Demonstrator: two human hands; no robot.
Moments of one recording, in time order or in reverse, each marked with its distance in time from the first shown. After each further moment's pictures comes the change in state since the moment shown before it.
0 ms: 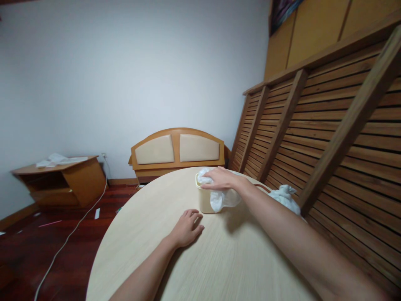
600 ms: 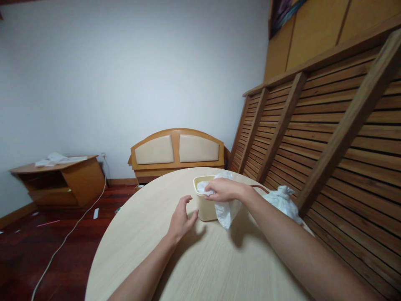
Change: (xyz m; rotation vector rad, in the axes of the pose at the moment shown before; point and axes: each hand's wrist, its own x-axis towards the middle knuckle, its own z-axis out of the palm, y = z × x) left_hand 0.008 0.008 -0.009 -0.131 0.434 -0.049; right_hand -0.036 -0.026 -0.009 0.024 -0.129 -0.148
